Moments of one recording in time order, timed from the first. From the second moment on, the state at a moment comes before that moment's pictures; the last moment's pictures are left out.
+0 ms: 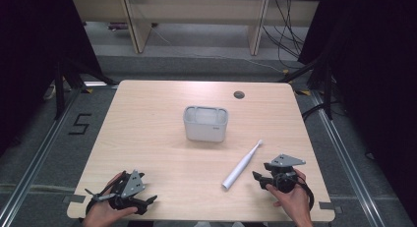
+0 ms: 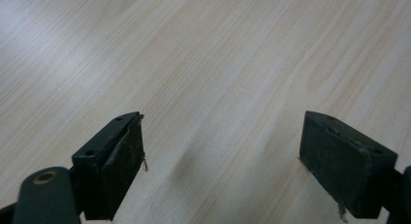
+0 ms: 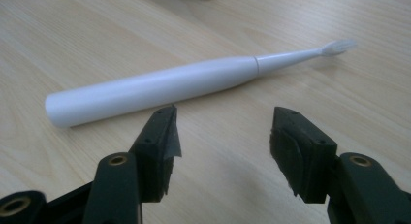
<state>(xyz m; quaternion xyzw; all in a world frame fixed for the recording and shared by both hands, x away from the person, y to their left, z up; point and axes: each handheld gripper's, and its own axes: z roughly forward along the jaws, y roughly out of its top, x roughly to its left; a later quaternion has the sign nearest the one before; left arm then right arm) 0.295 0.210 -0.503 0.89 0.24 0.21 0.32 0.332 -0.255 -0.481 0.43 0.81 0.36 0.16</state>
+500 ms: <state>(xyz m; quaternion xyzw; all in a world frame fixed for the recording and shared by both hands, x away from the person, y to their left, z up) 0.296 0.210 -0.503 0.89 0.24 0.21 0.32 0.342 -0.229 -0.474 0.39 0.83 0.37 0.15</state>
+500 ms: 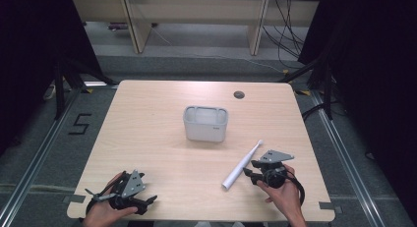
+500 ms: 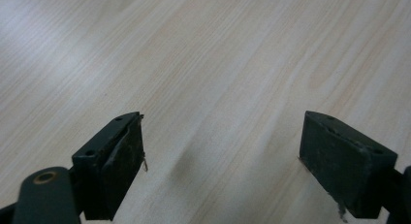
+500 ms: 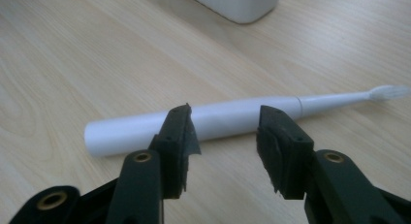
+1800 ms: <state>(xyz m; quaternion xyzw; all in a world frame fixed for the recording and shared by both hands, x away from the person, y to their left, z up) 0.295 0.210 -0.504 0.89 0.25 0.21 0.33 0.354 -0.164 -0.487 0.30 0.88 0.35 0.11</state>
